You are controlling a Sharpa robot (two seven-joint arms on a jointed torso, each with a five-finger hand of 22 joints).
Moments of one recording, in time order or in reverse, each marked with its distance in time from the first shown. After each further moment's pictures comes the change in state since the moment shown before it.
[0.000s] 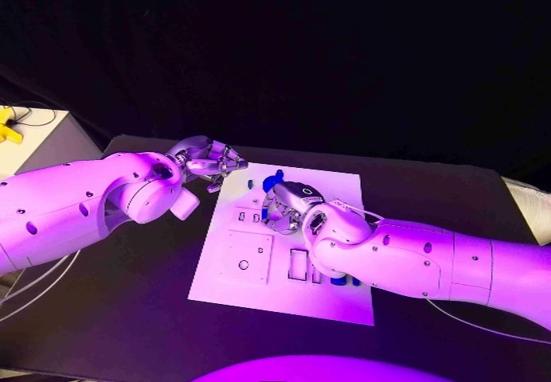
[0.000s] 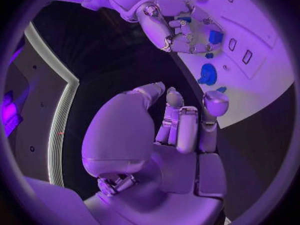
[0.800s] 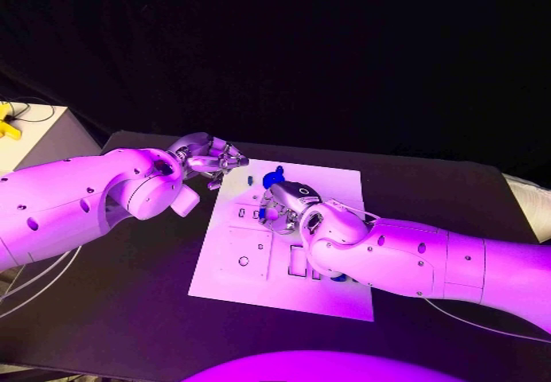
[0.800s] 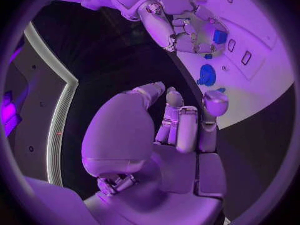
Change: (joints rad) left arm 0.000 0.004 0.000 -0.002 -0.003 0.005 -0.009; left_hand 0.000 0.000 0.000 0.000 0.000 -0.007 0.000 0.004 0.001 0.000 0.000 0.000 -0.001 0.000 0.000 0.000 0.000 0.000 0.000 0.000 0.000 0.001; right arm -0.015 0.018 0.000 -0.022 -0.025 0.000 0.000; right_hand -0.005 -0.005 0.000 0.000 0.004 -0.003 -0.003 -0.001 0.016 0.000 0.000 -0.001 0.000 0.000 0.000 0.000 0.000 0.000 0.000 0.000 -0.001 0.000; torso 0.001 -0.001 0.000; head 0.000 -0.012
